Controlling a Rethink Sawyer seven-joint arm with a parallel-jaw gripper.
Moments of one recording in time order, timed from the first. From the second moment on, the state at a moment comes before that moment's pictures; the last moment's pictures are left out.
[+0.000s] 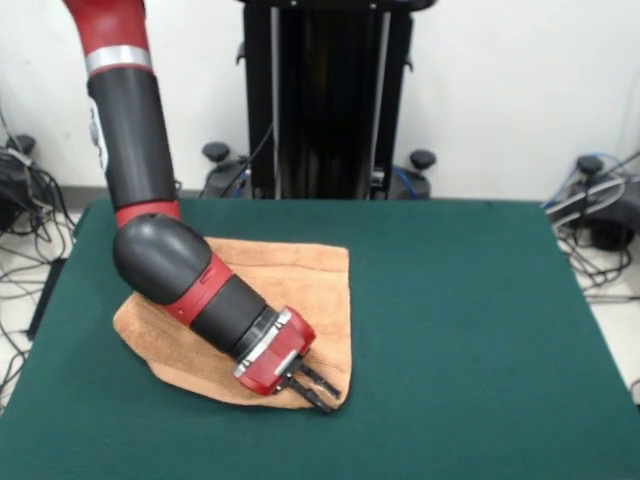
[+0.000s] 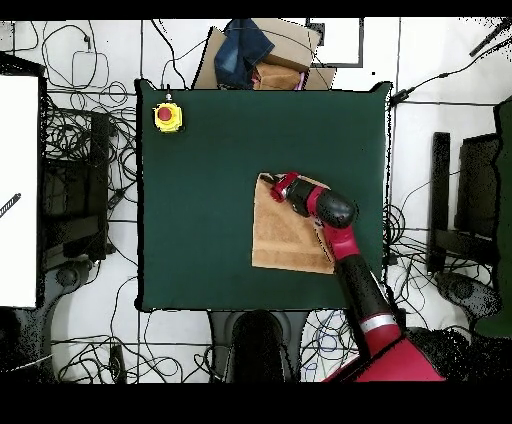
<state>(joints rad) -1.23 0.48 0.90 1.23 -0.34 0.67 0.35</state>
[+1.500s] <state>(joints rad) -0.97 0.05 0.51 1.72 -0.33 -0.33 0.74</state>
